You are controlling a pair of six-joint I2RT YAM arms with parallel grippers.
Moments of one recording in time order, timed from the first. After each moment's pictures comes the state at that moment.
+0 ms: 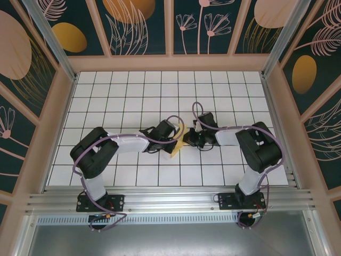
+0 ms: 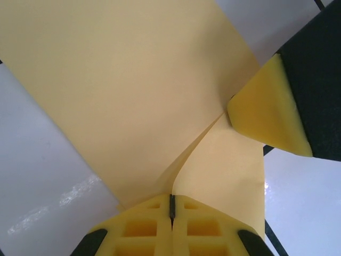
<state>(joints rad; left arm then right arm) -0.84 1.82 0.94 -0.11 0.05 -0.32 0.49 1.74 0.72 0.08 -0.53 0.83</state>
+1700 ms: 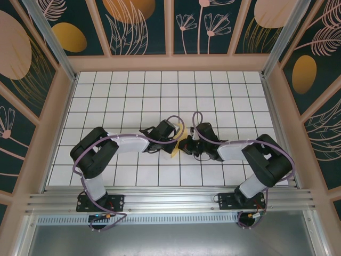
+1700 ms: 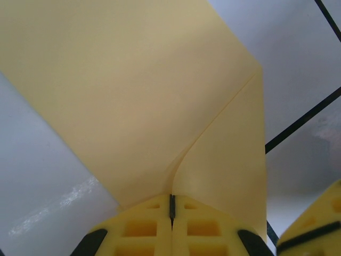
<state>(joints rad) -0.84 1.82 0.94 -0.11 0.05 -0.31 0.65 1.57 0.51 0.35 -0.50 1.08</state>
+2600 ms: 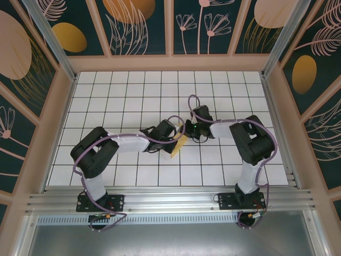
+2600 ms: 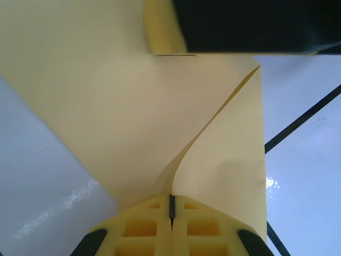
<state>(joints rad) -0.84 1.82 0.95 -0.12 0.05 -0.29 0.50 1.86 0.89 0.06 -0.44 0.83</state>
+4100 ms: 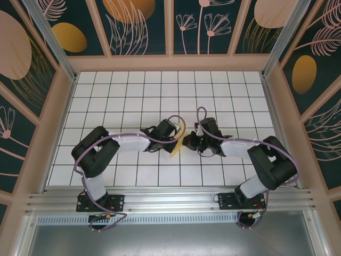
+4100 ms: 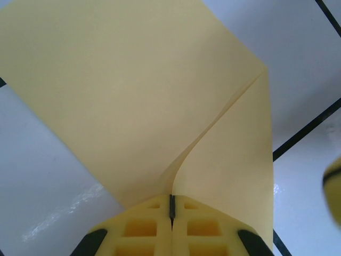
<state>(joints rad) -0.84 1.83 0.96 -0.11 0.03 -0.28 0.58 1.52 0.57 0.18 -0.50 0.98</state>
